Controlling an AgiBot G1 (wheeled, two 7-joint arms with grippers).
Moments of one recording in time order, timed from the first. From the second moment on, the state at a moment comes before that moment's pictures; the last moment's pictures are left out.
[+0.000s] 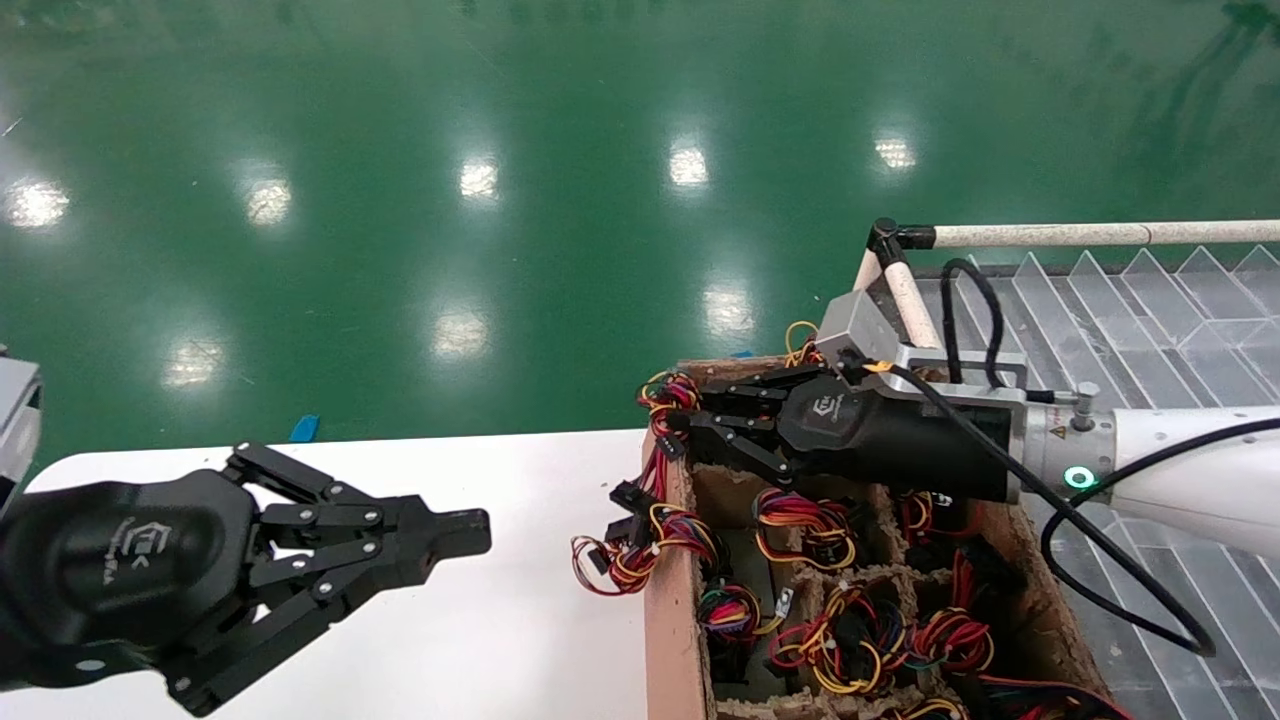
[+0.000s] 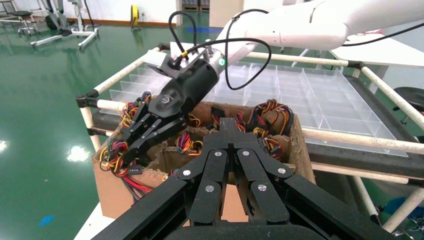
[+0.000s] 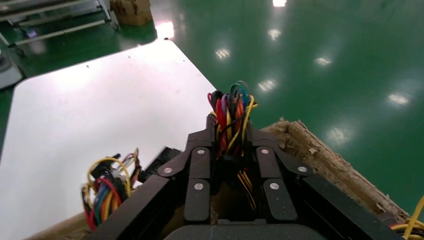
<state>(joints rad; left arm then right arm) -1.11 0.56 0.42 -1.25 0.63 1.44 -0.11 1.46 -1.01 -0.50 0.47 -1.16 -1.38 -0.10</state>
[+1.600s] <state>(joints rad) -1.11 0.56 0.42 -1.25 0.63 1.44 -0.11 2.12 -0.78 -0.48 0.34 -1.28 -1.41 -0.31</state>
